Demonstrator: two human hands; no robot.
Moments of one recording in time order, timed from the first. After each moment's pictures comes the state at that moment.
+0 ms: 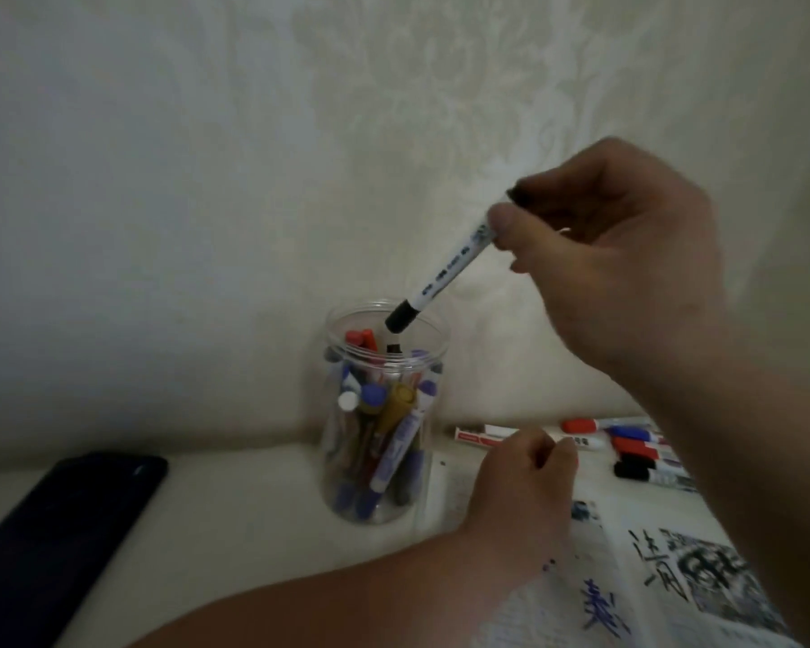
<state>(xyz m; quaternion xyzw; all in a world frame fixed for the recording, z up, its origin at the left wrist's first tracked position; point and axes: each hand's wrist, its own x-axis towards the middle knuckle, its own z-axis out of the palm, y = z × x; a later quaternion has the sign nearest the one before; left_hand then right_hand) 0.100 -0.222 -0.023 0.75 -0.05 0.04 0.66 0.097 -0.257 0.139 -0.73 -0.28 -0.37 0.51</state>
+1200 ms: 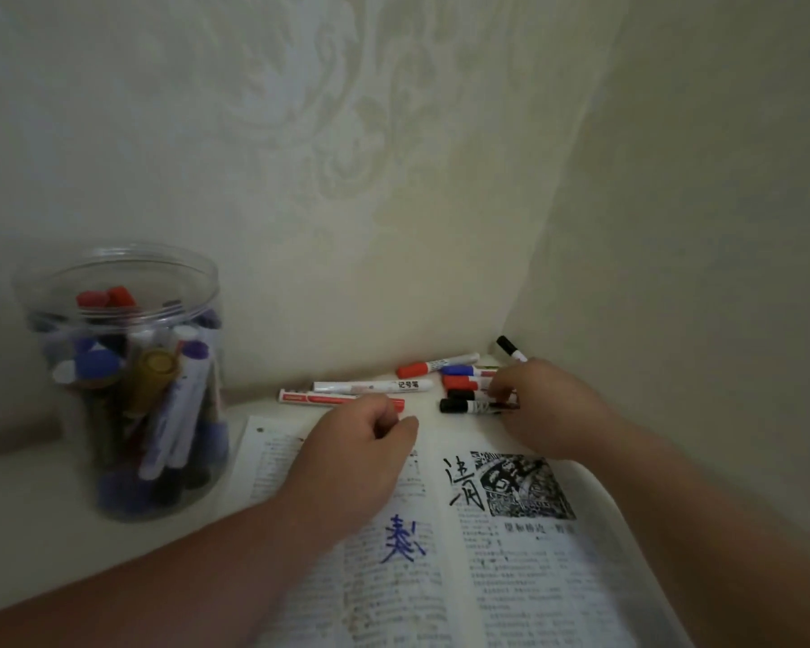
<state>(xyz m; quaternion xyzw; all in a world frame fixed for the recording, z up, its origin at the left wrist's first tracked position) 0.110 -0.241 -0.042 0.83 -0.09 0.09 0.54 0.135 -0.460 0.017 -1.00 0.00 -0.02 0.00</state>
